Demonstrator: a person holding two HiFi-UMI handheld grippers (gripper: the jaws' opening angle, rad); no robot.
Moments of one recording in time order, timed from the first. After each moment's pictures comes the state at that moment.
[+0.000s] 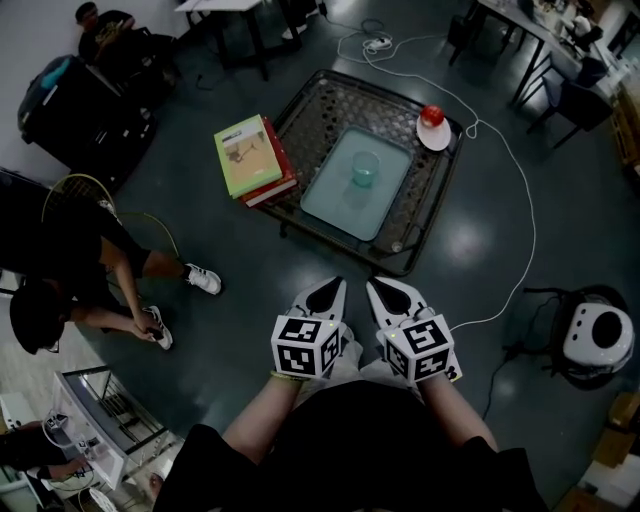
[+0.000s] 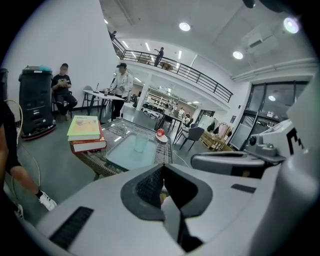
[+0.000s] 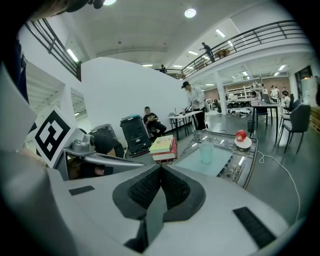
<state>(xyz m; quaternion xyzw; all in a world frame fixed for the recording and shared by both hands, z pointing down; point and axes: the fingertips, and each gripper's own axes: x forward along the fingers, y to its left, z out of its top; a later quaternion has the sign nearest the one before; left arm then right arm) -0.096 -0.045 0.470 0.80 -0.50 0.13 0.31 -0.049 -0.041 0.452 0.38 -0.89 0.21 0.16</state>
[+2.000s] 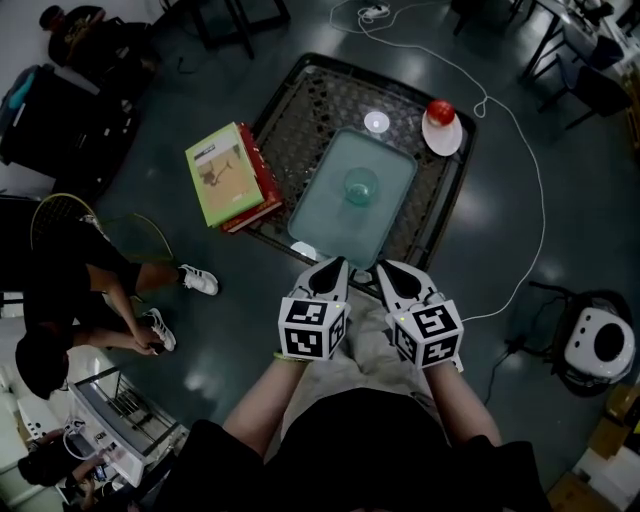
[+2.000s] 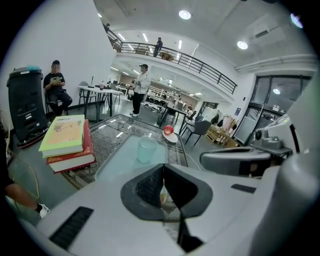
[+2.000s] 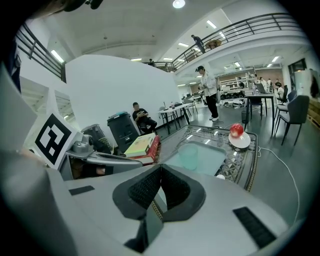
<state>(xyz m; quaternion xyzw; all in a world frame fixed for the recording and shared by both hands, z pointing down) -0.082 -0.194 0.521 0.79 -0.49 0.18 0.32 -0.020 -0.187 0.499 0.40 -0.86 0.26 0.18</state>
